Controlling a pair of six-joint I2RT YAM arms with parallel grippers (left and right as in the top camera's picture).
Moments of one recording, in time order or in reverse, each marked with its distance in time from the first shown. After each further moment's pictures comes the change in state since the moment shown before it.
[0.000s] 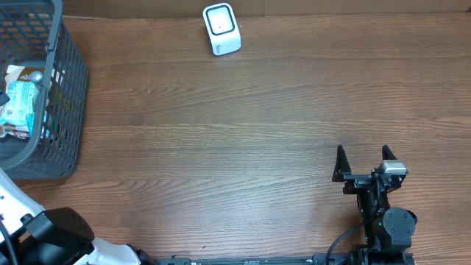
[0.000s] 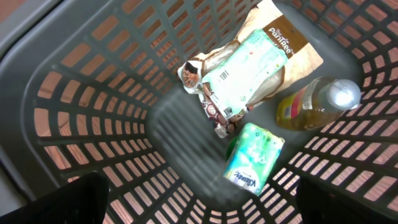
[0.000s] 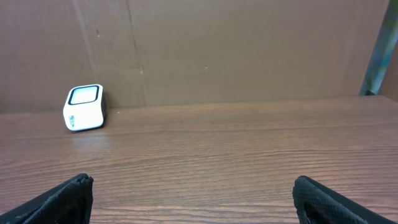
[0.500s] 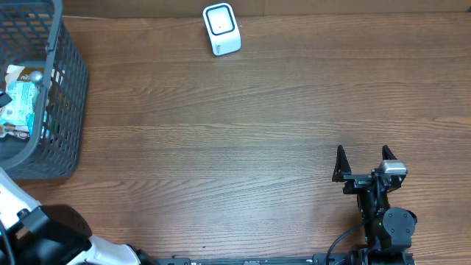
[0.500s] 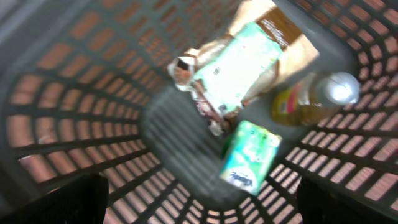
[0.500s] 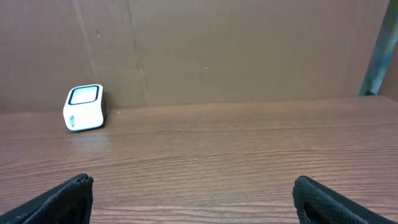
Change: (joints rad) left arm 0.006 0.031 0.000 0.000 0.051 0.035; right arm 0.000 0.000 0.000 0.000 0.000 0.000
